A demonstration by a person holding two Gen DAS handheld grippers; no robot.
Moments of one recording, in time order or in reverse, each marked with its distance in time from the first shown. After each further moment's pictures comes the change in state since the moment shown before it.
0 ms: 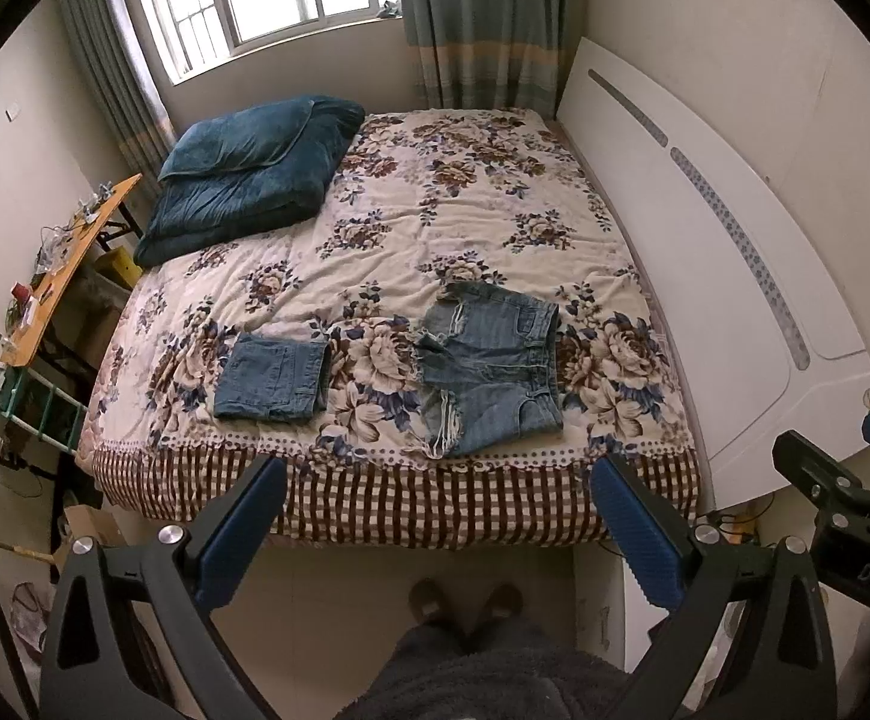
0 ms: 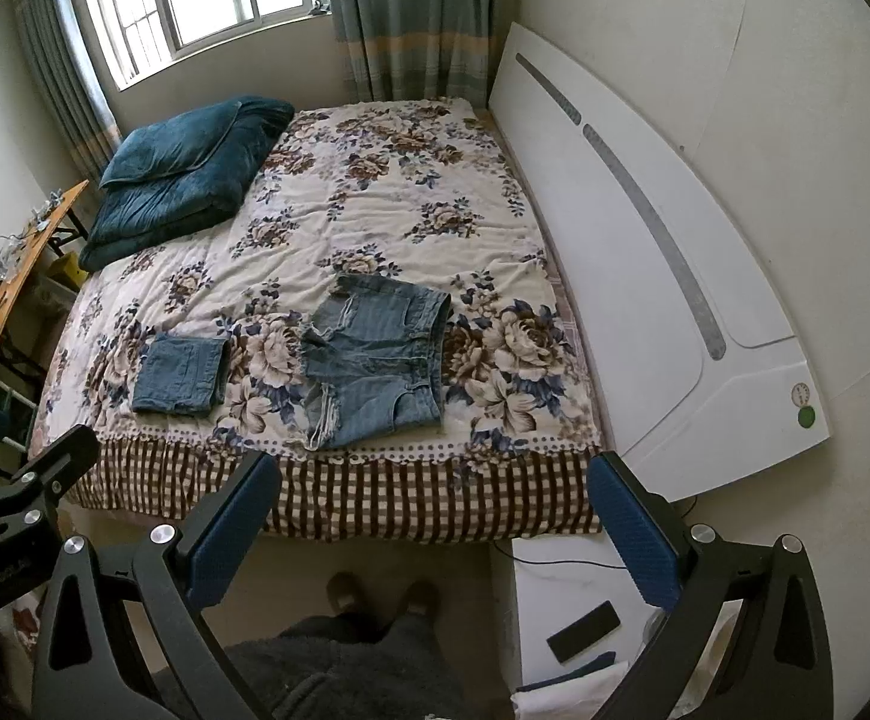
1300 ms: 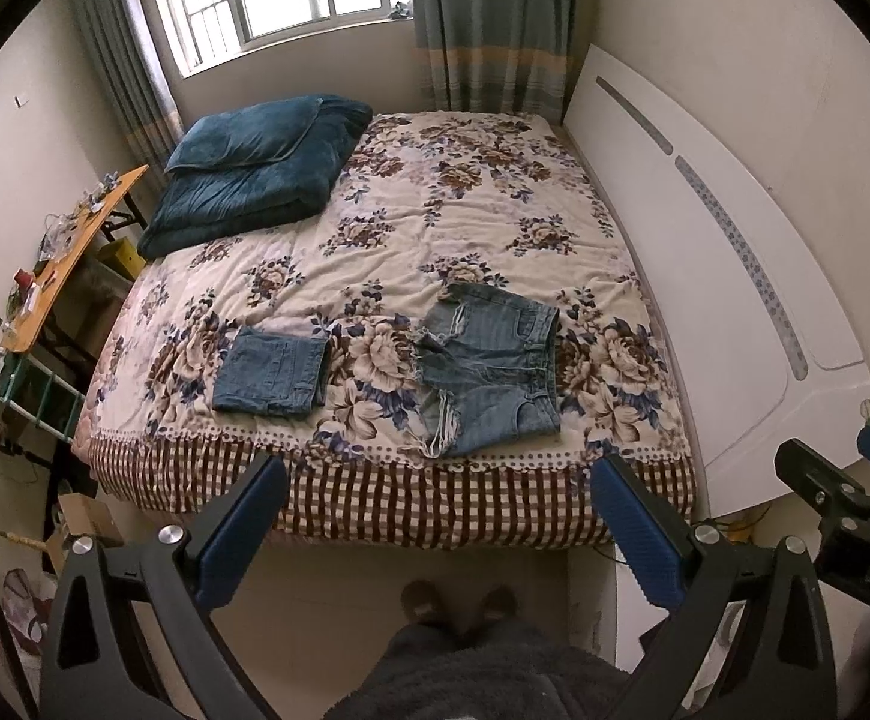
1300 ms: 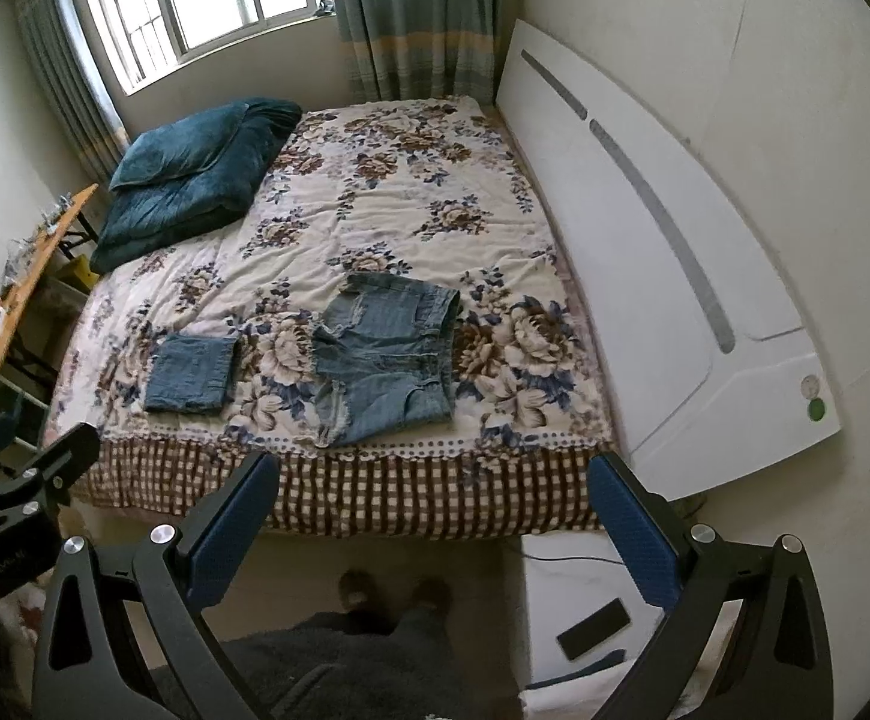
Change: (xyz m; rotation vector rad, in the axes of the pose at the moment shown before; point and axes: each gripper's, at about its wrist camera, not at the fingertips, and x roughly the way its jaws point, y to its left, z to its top) left arm 0.000 0.002 0.005 -0.028 -0.012 -0.004; right arm -0.001 0.000 -0.004 0.015 0.009 0.042
